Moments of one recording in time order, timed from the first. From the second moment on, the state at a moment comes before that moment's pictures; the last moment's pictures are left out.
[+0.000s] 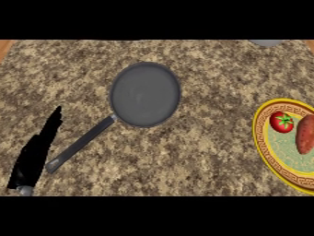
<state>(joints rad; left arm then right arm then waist) 0.04 0.48 -0.26 -1.57 0.09 0.27 0.10 -0.20 -0.94 -0.16 -1.29 -0.26 0.02 0.96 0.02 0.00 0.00</state>
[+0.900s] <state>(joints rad) 0.04 0.45 -0.23 -1.60 0.05 0.23 0.14 -0.51 -0.89 0.02 -0.95 -0.27 0.28 1.03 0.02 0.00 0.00</state>
